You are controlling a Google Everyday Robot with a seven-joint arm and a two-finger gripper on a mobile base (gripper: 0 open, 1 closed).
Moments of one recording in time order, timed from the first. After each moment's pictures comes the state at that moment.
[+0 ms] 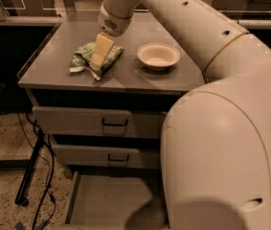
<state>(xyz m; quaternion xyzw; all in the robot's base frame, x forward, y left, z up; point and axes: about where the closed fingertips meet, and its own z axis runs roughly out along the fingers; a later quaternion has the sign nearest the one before) 0.719 0.080 0.899 -0.60 0.77 0.05 0.22</state>
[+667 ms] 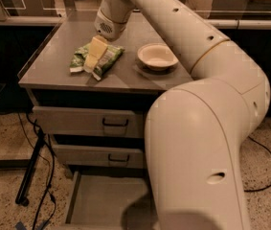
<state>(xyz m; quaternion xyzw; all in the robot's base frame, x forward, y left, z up) 0.724 0.097 0.878 -0.59 0.78 0.11 0.20</state>
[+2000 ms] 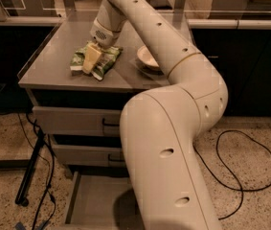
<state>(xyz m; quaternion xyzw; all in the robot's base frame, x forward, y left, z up) 0.746 0.128 0.832 -0.57 0.79 0.18 0.16</state>
